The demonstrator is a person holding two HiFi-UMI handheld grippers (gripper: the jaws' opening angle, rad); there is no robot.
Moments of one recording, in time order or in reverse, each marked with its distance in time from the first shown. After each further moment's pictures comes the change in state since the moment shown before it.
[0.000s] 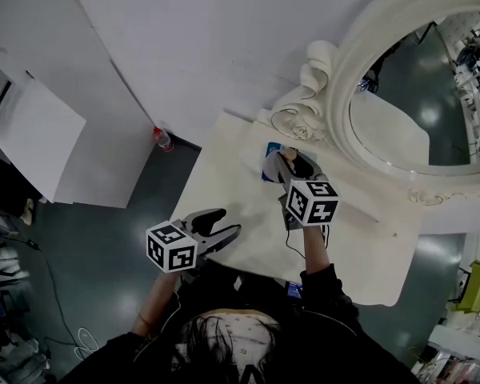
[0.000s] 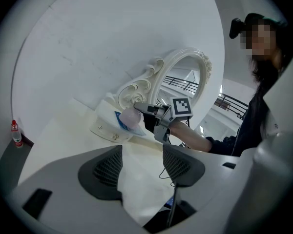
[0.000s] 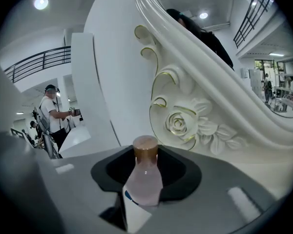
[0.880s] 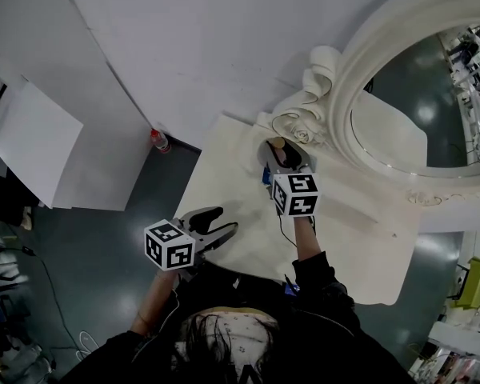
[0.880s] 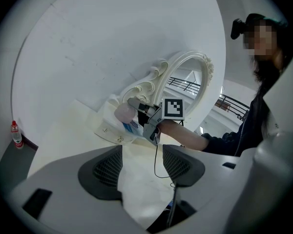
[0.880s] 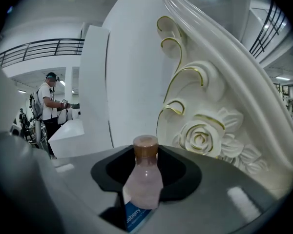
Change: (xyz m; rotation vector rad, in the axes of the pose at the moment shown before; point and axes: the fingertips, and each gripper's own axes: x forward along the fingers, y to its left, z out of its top) left arm -0.002 0.018 0.010 -0.005 0.002 -0.001; right arm 0.046 0.010 0.014 -0.184 -0.105 -0.023
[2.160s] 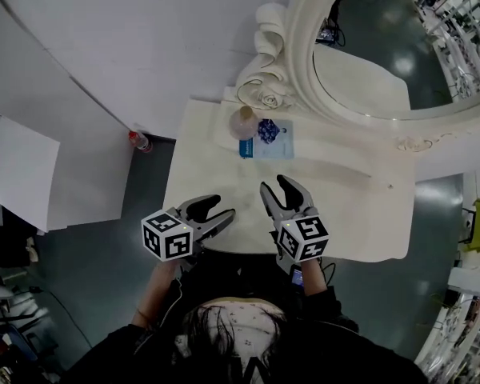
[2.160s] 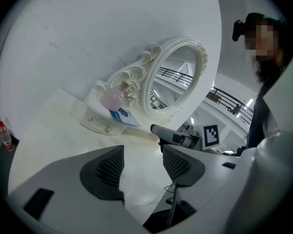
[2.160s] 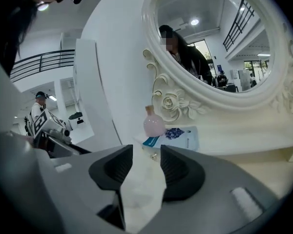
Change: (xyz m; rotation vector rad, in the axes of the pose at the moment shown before) left arm 0.021 -0.017 -0.021 0.049 0.117 -0.095; right arm -0.155 0.035 -0.072 0.226 0.042 -0.046
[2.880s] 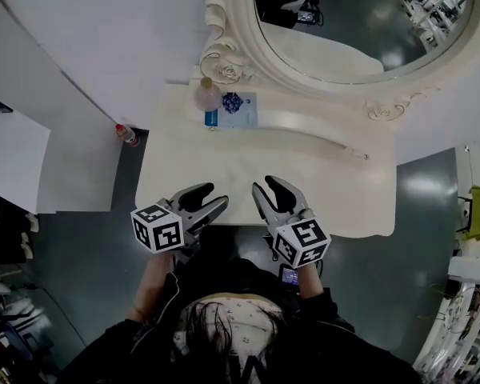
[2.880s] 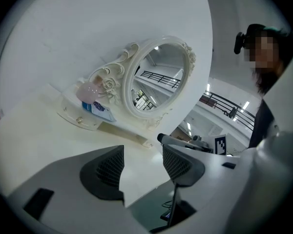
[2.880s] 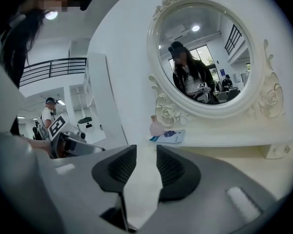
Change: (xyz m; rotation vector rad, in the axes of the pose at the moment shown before) left arm 0.025 -0.088 -0.028 -0.006 -0.087 -0.038; right arm -0.120 0.005 -0.005 -0.011 -0.069 0.063
